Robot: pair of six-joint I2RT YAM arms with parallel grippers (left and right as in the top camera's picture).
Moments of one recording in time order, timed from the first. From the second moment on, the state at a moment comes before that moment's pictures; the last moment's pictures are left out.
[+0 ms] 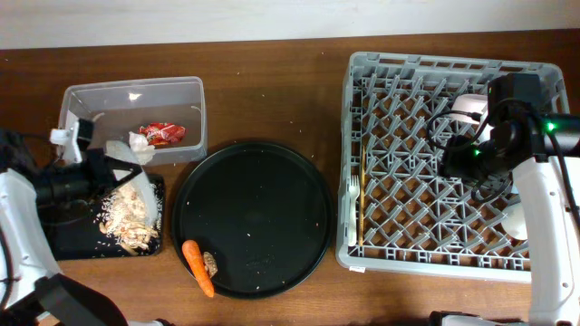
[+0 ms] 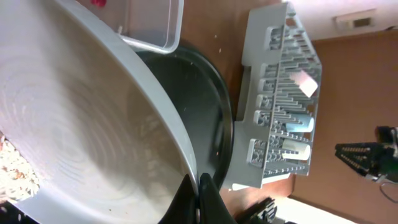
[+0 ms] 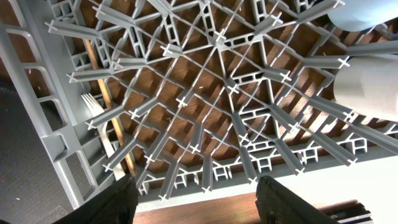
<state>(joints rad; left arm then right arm) 0.58 1.62 1.43 -1.38 0.90 0.30 -0.12 1.44 1.50 -1.41 -0.02 0.28</state>
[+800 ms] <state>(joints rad) 0.76 1.62 1.29 -1.45 1.18 0.52 -0.12 1.44 1.50 -1.41 -0.02 0.28</state>
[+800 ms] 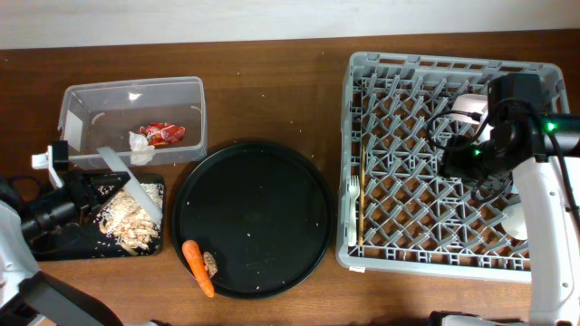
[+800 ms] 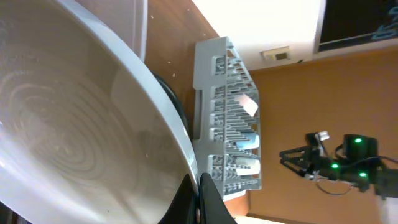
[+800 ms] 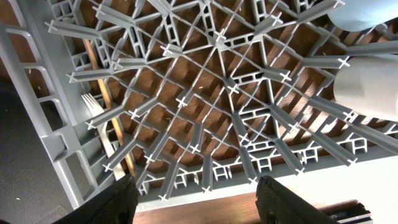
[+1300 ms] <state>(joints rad) 0.76 1.62 1.29 -1.43 1.17 0.46 -0.12 1.44 1.50 -1.41 -0.02 0.28</state>
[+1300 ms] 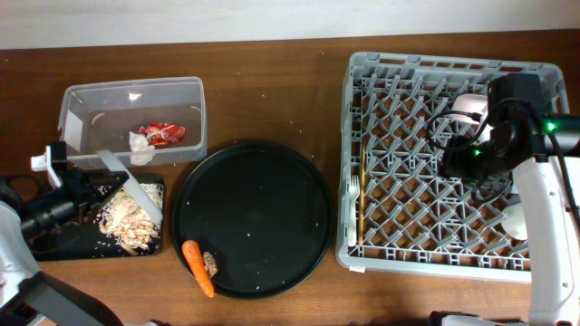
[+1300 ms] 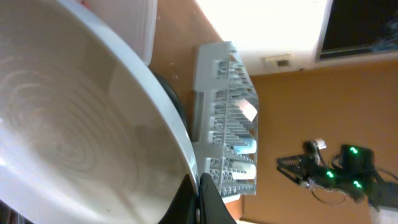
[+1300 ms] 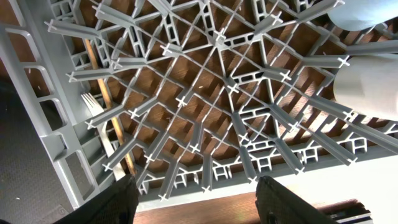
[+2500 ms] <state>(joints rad) 0.42 1.38 1.28 -1.38 1.07 0.55 -0.12 1.44 1.50 -1.41 -0.02 0.28</state>
